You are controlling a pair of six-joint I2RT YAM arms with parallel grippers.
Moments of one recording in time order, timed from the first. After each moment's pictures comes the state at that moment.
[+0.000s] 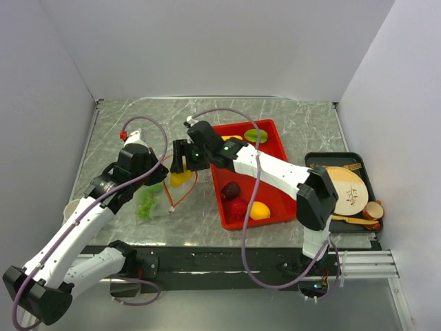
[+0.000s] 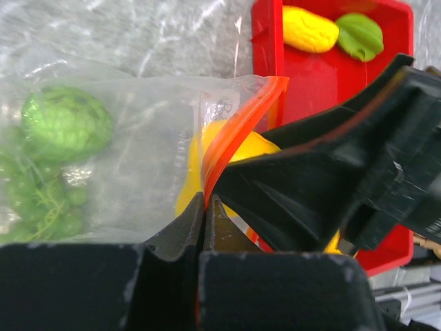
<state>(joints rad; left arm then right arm) -0.49 0.92 0.95 -0.64 -0.16 -0.74 0.91 1.86 1.62 -0.47 -0.10 0.62</state>
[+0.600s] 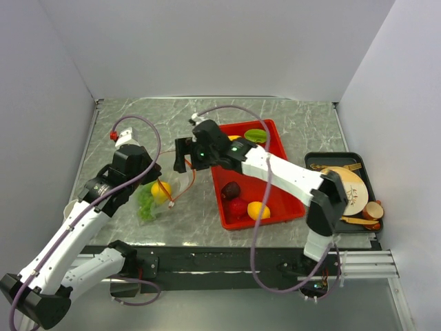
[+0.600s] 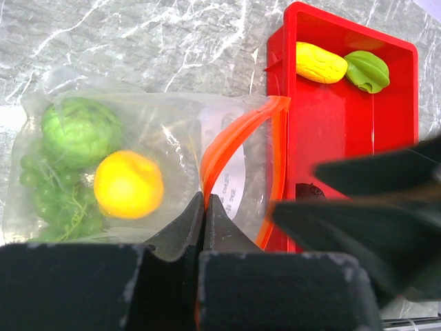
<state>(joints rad) -0.49 0.88 0.97 -0.68 -0.28 -0.76 0.91 1.79 1.61 -0.50 -0.04 0.59</state>
